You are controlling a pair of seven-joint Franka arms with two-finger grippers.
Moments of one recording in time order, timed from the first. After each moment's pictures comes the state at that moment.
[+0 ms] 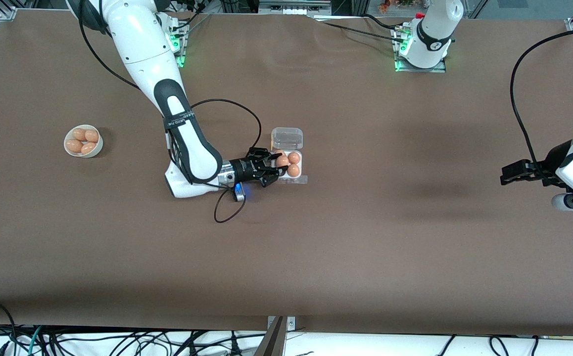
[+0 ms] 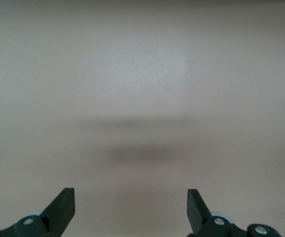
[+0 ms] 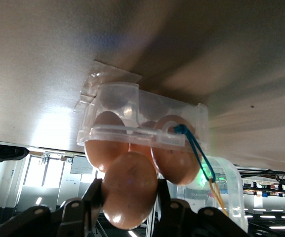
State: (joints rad) left arm 0.00 0.35 0.02 -1.32 -0.01 1.61 0.01; right arm 0.57 0.86 -0.13 -1.60 1.46 1.85 0.59
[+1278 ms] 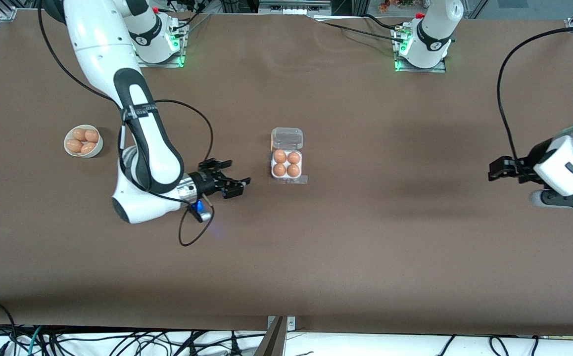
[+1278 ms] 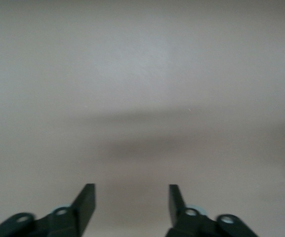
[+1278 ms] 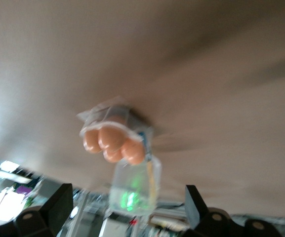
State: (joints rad) left arm -0.02 0.35 -0.04 -1.31 -0.01 1.55 0.01; right arm 0.43 0.77 -0.20 -1.39 0.88 1.64 0.54
